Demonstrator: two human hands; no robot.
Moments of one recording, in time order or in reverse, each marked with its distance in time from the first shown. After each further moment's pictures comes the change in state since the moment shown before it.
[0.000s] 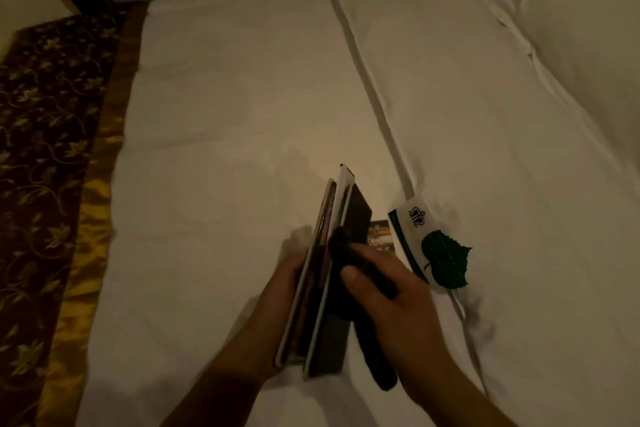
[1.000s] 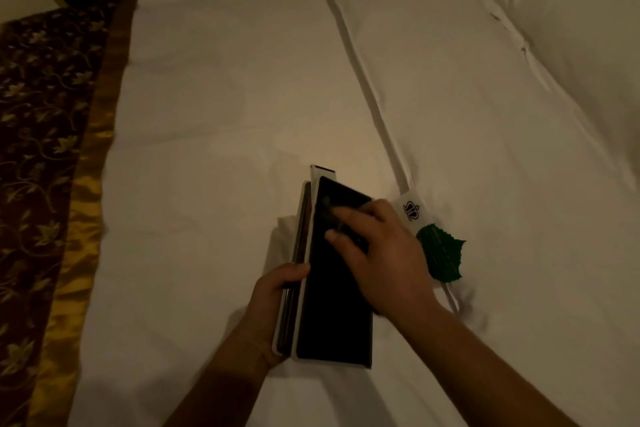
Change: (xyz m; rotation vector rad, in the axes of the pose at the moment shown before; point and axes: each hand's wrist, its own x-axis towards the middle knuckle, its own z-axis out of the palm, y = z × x) left_hand 0.005 -0.008 -0.009 -0.202 -0.116 -0.003; right_hand 0.048 0.000 -0.003 -0.810 0.067 -0.337
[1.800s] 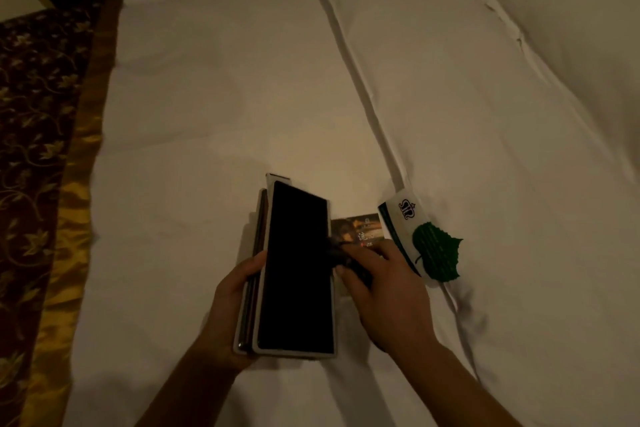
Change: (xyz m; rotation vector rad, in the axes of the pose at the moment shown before) left_hand -0.007 0.017 -0.027 -0.009 0.142 0.067; right_hand -0.034 0.035 0.022 -0.047 -0.073 0.153
